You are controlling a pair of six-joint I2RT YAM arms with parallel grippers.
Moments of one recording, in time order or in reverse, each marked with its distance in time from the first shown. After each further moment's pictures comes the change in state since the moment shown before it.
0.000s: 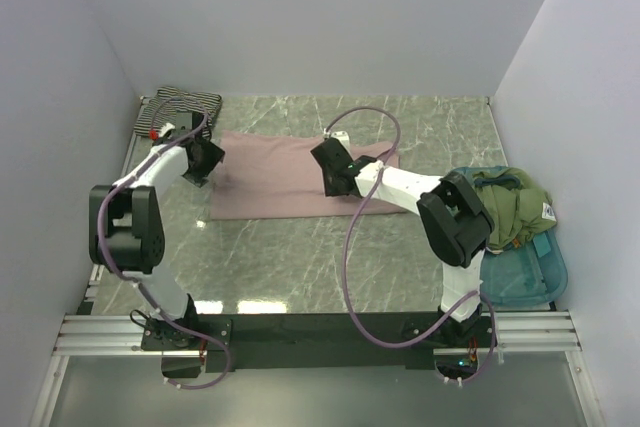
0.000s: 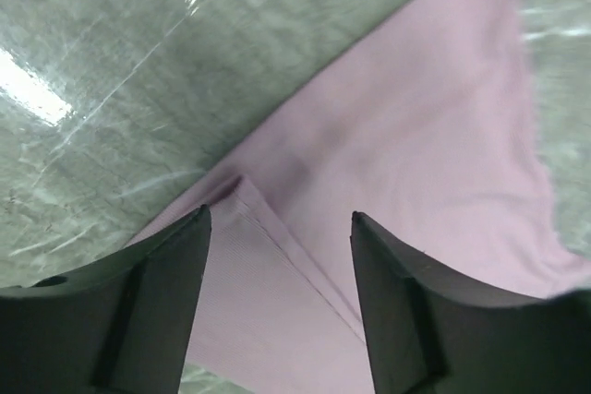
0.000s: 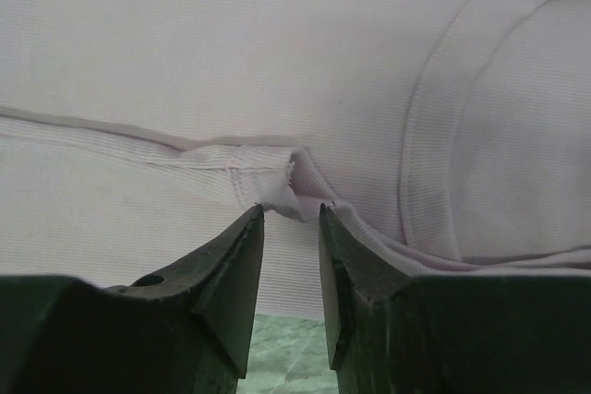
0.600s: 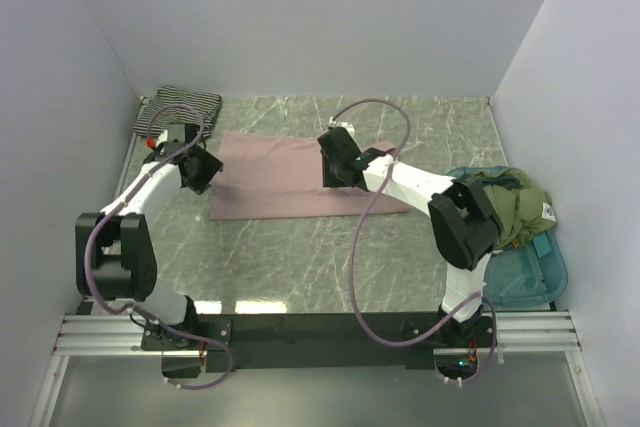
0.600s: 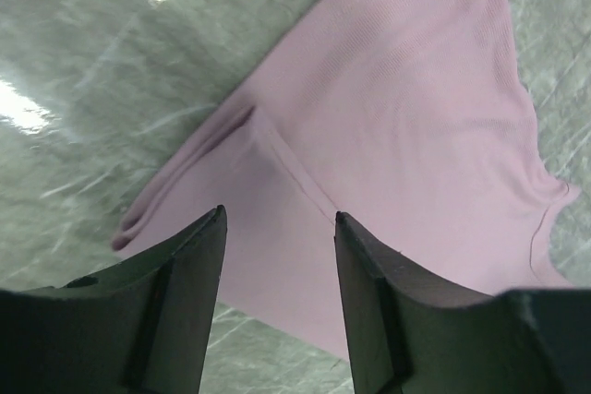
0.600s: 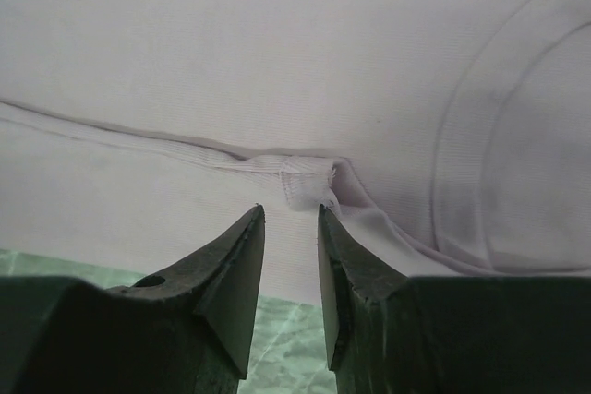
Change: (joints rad) left arm 0.003 -0.214 -0.156 0.024 0.069 0.043; right arm -0.034 -0.071 0.021 0.007 -0.103 0.055
